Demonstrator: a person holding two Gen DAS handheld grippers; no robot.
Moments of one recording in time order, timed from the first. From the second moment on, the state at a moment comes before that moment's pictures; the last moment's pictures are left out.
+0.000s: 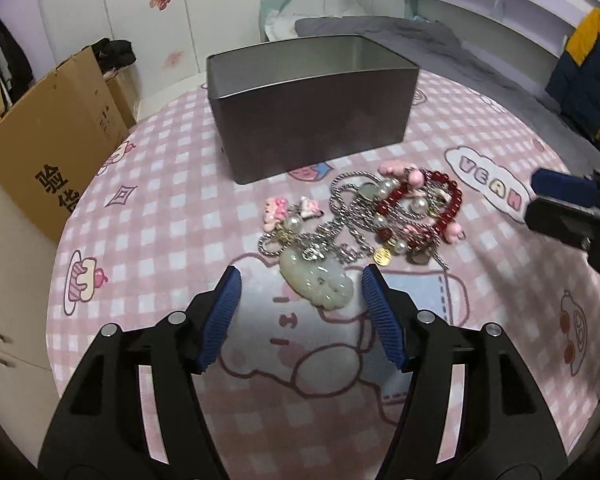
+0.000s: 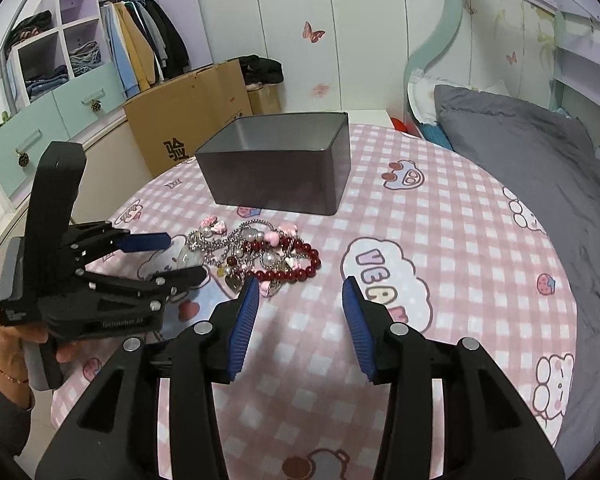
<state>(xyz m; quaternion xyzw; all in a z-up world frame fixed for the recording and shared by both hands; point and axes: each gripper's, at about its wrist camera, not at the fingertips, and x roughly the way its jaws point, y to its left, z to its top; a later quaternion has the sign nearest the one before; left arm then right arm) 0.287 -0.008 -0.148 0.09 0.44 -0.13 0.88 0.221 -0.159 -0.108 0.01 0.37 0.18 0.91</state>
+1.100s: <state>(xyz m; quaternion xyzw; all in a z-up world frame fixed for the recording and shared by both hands) 0.276 0.086 -0.129 0.00 0.41 -0.14 0.90 0.303 -0.029 -0.122 -0.07 0.42 0.25 0.87</state>
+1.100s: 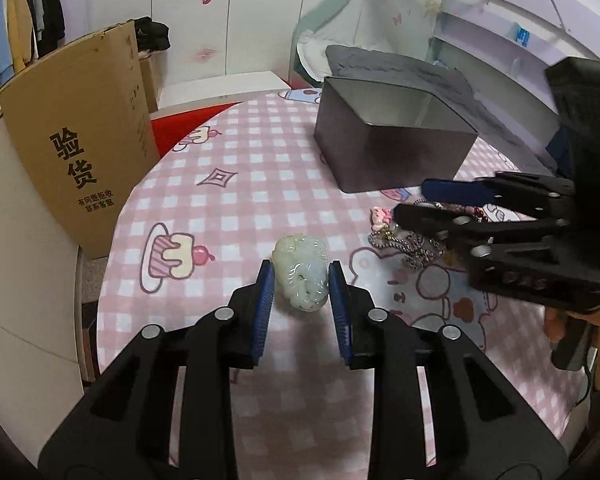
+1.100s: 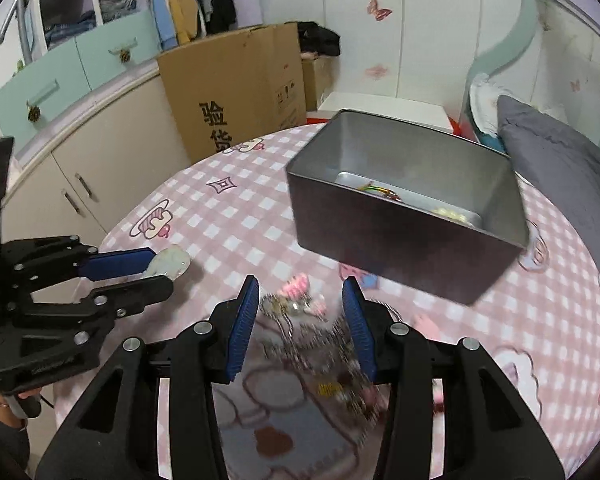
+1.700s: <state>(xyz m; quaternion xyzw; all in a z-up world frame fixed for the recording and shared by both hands) 0.285 0.082 -0.105 -0.02 0.40 -0.17 0.90 0.295 -0.057 -0.091 -0.01 0.41 0.29 0.86</state>
